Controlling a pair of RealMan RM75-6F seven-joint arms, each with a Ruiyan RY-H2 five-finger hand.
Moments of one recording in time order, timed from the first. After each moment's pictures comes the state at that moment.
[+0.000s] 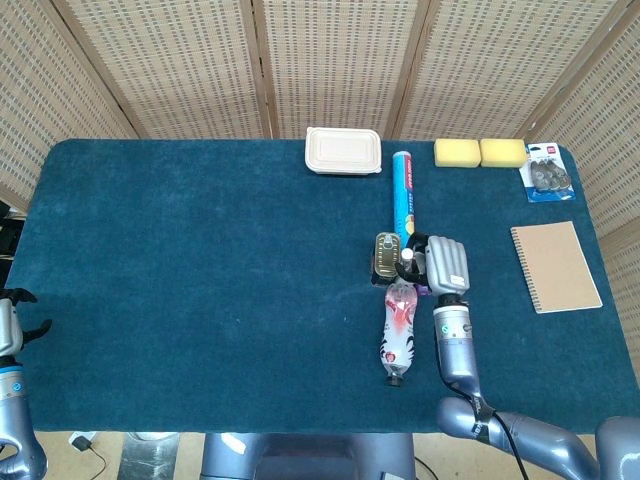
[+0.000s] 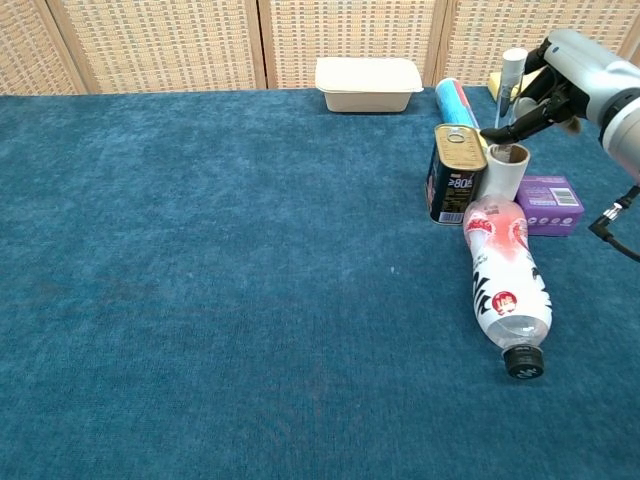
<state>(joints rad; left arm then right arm) -0.20 -1.70 -0.25 -0.67 1.18 1.22 -0.12 0.61 -1.70 0.38 -1.42 -0.99 1.25 -0.26</state>
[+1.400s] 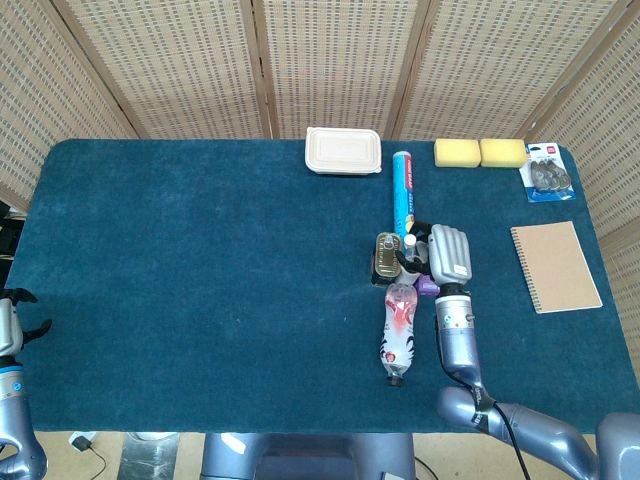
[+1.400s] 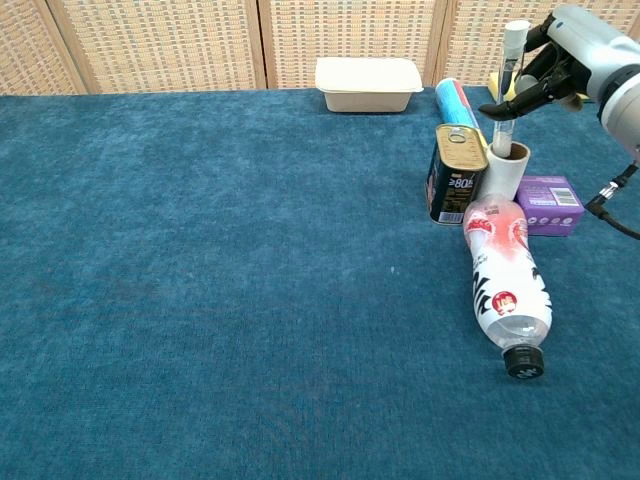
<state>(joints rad) -0.20 -1.70 -0.25 -0.68 1.18 1.22 -0.11 0.64 -1.70 0.42 -1.38 -1.01 1.23 -0.20</state>
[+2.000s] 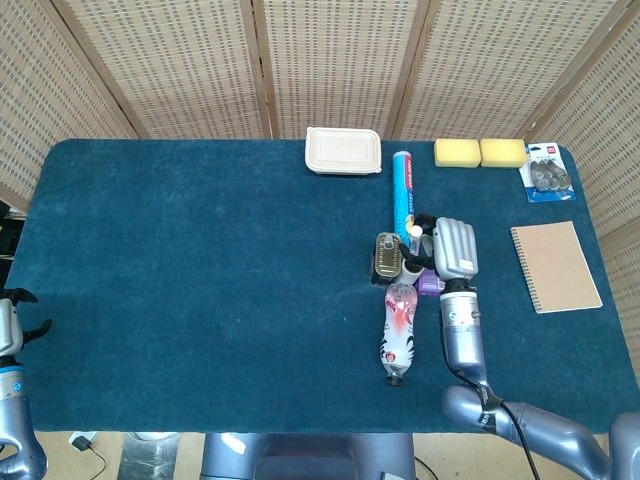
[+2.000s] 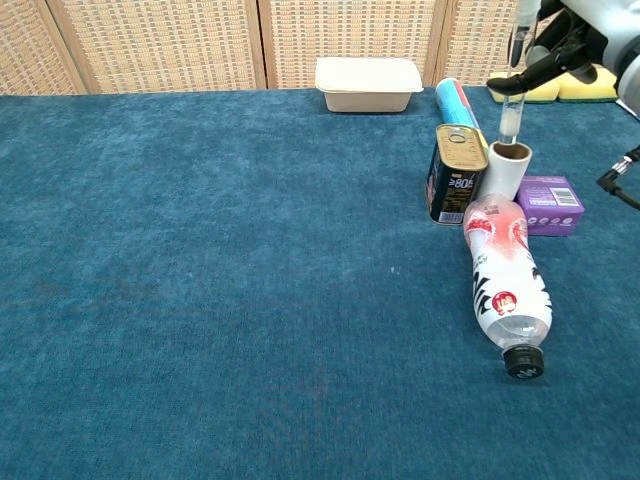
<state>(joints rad) -0.20 -1.70 -0.25 -0.68 1.18 1.22 -0.11 0.64 -1.64 0.44 -1.45 -1.01 1.26 -0.24</state>
